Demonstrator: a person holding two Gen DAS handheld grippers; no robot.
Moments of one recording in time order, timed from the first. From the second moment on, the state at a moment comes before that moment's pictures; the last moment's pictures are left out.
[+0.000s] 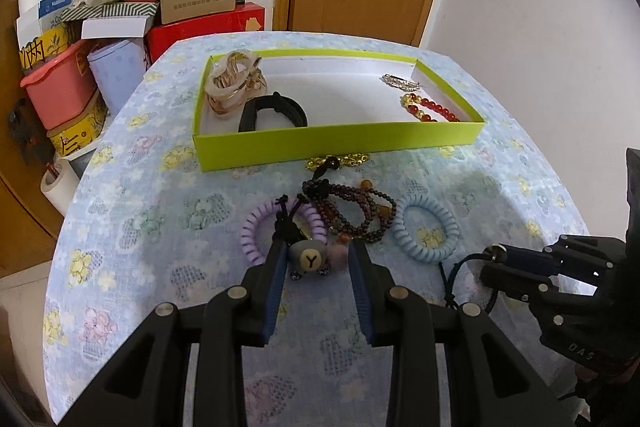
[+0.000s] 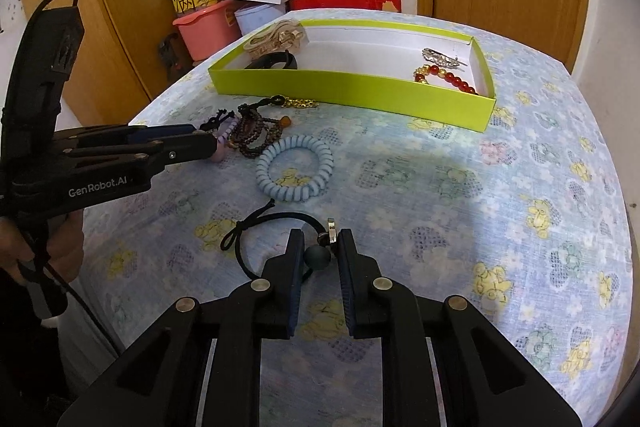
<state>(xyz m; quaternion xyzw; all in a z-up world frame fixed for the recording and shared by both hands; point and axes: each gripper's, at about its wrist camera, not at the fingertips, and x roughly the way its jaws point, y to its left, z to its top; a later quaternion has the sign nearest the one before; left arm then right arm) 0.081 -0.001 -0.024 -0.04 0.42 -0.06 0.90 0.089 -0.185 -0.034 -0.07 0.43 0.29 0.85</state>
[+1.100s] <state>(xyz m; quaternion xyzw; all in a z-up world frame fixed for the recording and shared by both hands) 0.029 0.018 0.040 -0.08 0.36 -0.08 0.93 0.056 -0.212 0.003 -0.03 0.39 0.28 0.88</state>
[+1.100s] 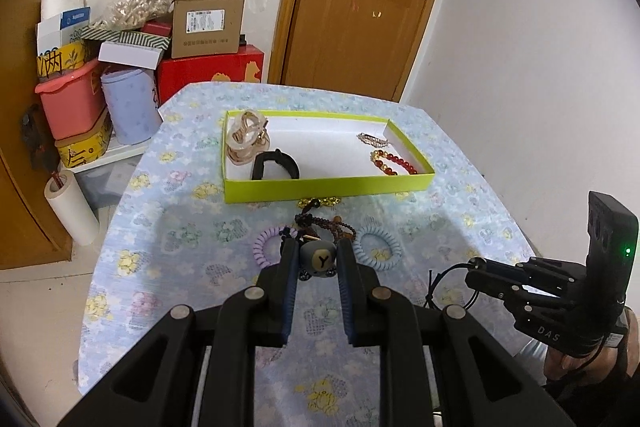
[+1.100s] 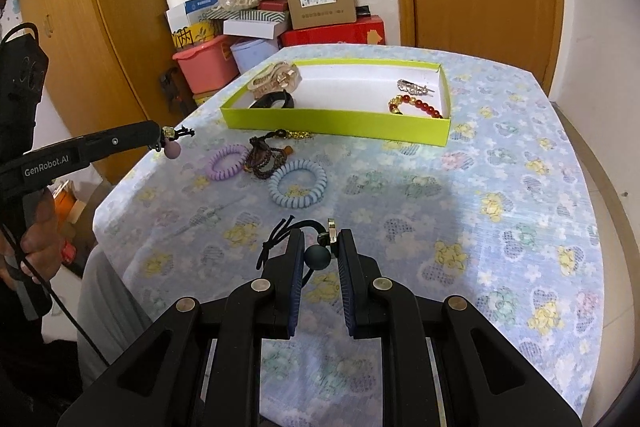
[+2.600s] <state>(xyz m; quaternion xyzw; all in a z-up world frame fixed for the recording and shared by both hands) 0.226 0.003 0.027 -0.02 0.38 -0.06 0.92 0.243 -0.200 0.013 -0.03 0.39 0.22 0.89</state>
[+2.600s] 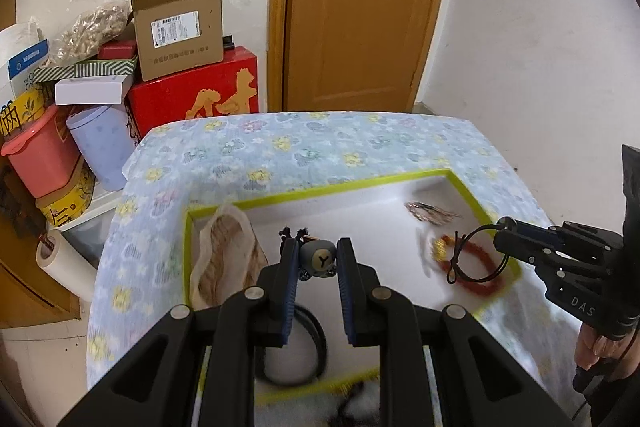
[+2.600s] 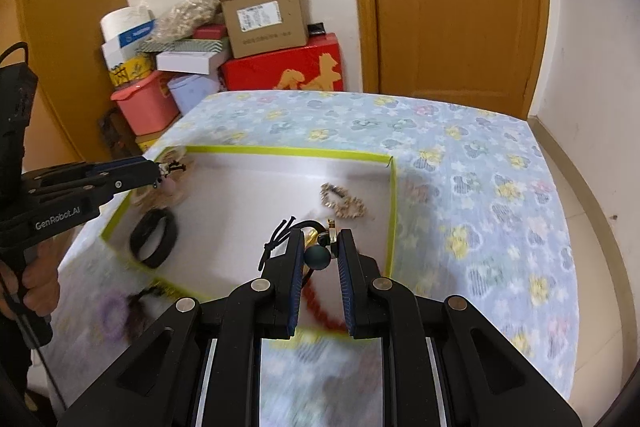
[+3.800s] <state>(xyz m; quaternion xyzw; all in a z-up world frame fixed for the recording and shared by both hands) 0.238 0.002 0.010 -0.01 0.40 -0.05 0.91 0.241 -0.197 0.007 -0.05 0.40 0.21 0.89</state>
